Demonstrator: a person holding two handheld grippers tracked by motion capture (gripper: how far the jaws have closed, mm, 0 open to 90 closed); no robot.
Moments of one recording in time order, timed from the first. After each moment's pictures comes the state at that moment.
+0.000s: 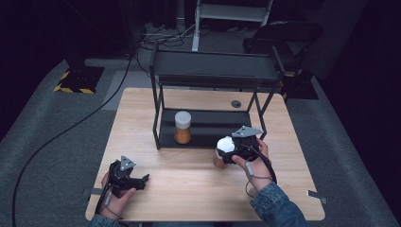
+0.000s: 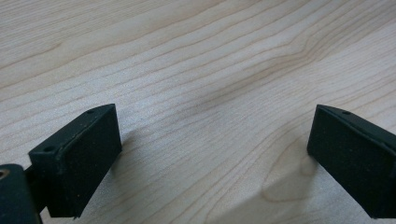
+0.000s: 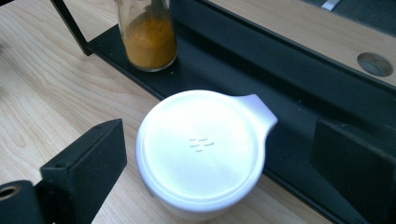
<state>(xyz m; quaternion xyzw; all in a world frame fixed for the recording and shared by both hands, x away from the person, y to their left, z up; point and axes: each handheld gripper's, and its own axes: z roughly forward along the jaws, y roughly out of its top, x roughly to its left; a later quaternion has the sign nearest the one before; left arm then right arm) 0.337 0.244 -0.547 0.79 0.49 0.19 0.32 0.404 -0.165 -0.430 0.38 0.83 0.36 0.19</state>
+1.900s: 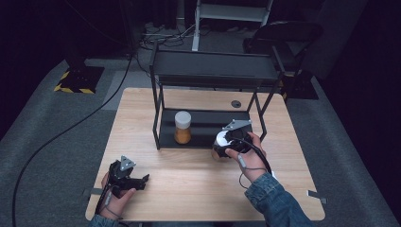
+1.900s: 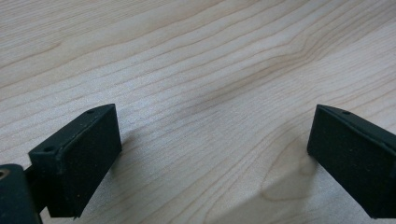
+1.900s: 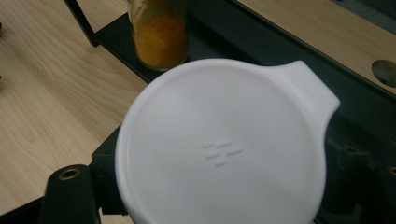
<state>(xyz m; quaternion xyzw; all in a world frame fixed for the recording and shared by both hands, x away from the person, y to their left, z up) 0.336 0.244 -0.547 0.79 0.49 0.19 0.32 0.418 -0.142 -0.409 0.36 0.86 0.32 0.17</state>
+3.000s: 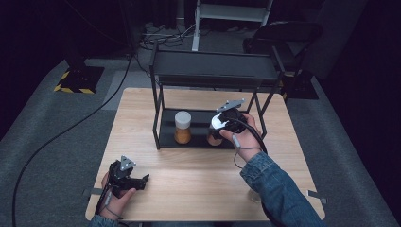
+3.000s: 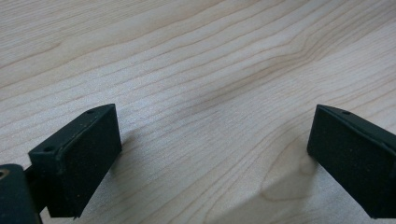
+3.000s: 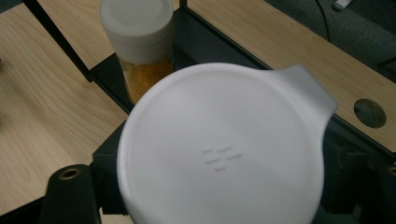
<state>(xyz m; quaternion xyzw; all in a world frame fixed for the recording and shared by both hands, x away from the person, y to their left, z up) 0.336 0.244 -0.547 0.79 0.49 0.19 0.32 0.459 -0.119 -0.373 0.35 0.87 0.31 0.18</state>
